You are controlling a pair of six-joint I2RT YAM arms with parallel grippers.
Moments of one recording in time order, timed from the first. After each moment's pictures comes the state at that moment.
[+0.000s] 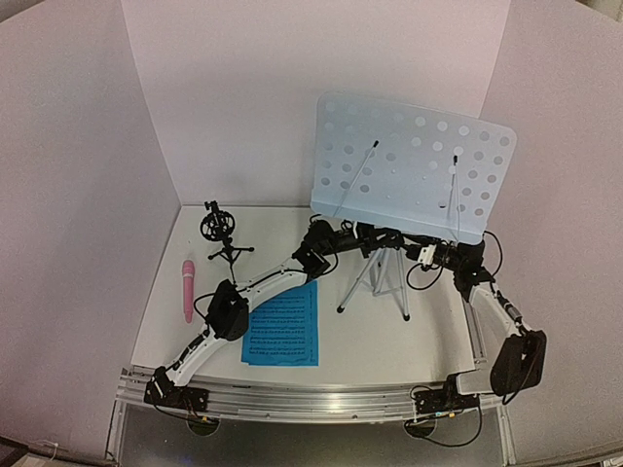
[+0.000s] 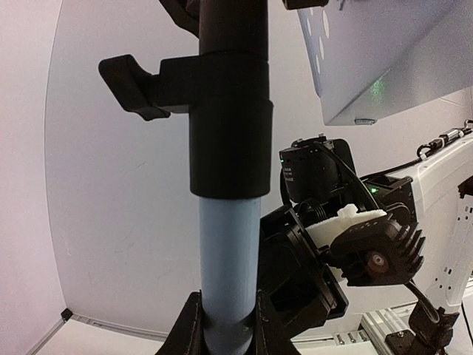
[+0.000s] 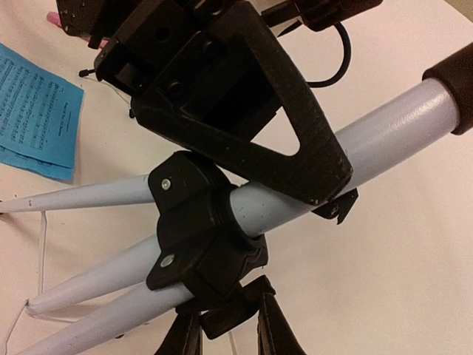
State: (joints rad) left arm -0.92 2.64 2.47 0.64 0.60 -0.30; right arm 0.07 1.33 0.94 0.15 -0.87 -1.17
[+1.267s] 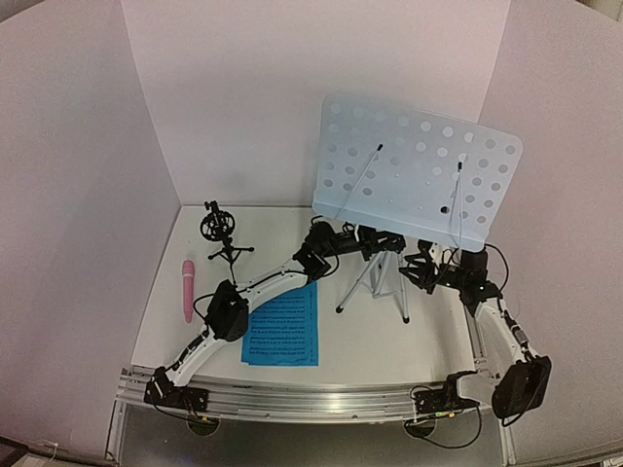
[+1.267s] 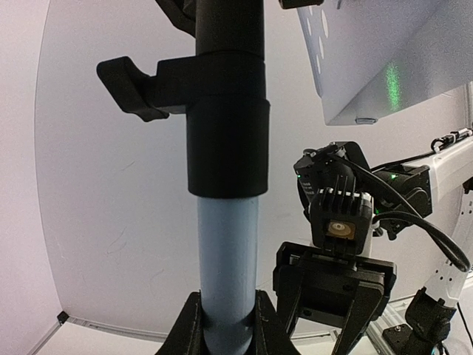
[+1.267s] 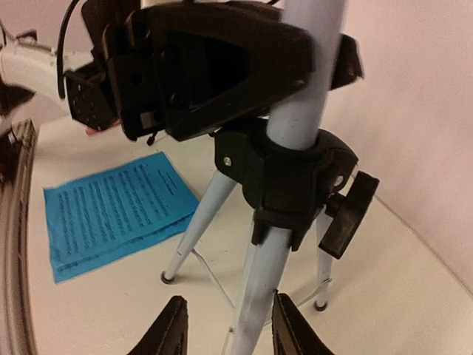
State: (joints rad) left arm -0.93 2.63 2.44 0.65 0.63 -0.27; right arm 0.07 1.16 0.86 -0.16 -0.88 -0.47
